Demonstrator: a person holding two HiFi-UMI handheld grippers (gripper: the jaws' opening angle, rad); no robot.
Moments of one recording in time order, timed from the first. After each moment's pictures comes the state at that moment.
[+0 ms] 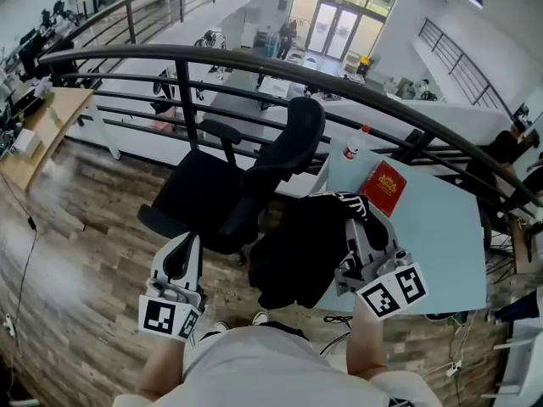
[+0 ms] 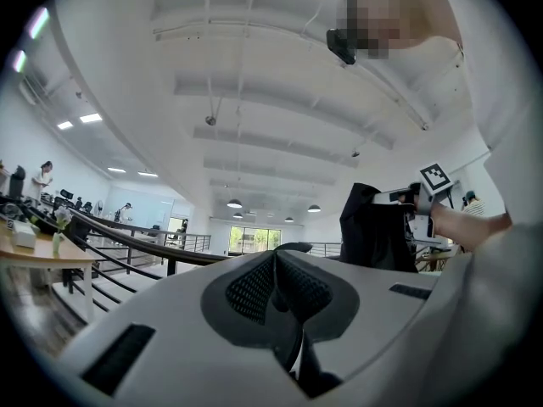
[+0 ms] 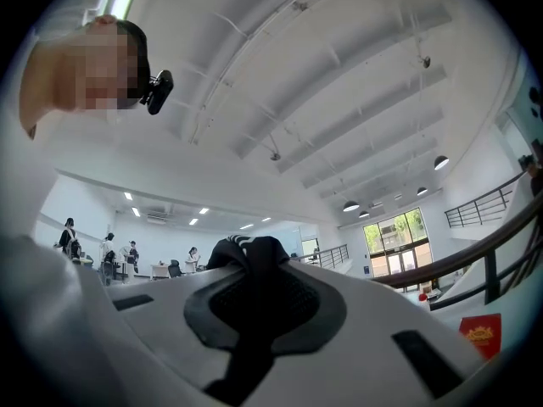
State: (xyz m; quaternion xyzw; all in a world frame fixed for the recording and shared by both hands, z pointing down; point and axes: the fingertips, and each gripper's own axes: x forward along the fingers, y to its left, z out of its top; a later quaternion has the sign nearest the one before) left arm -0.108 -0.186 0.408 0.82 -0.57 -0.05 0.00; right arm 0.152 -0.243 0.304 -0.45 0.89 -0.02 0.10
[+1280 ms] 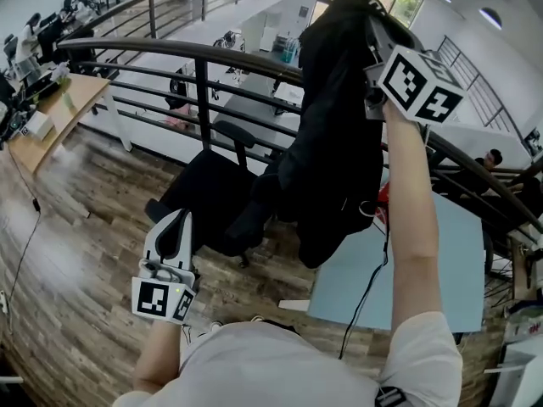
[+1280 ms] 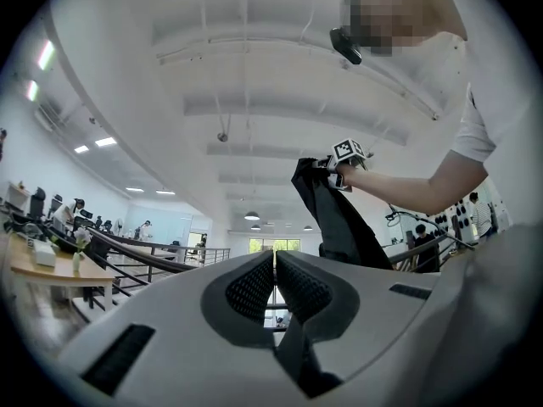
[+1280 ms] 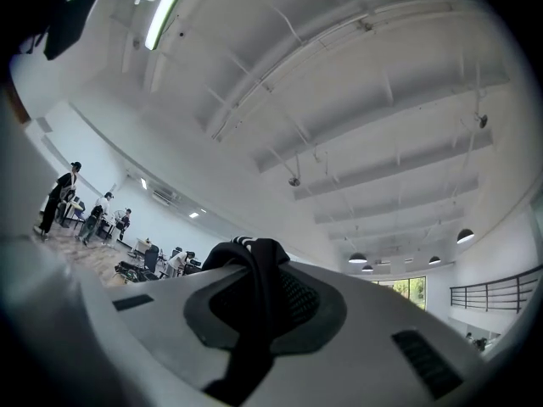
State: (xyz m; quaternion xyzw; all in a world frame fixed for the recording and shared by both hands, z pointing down) left arm -0.144 -0.209 0.374 0.78 -0.62 -0.07 -0.04; right arm 0.076 -0.467 0.060 -0.45 0.87 0.16 0.09
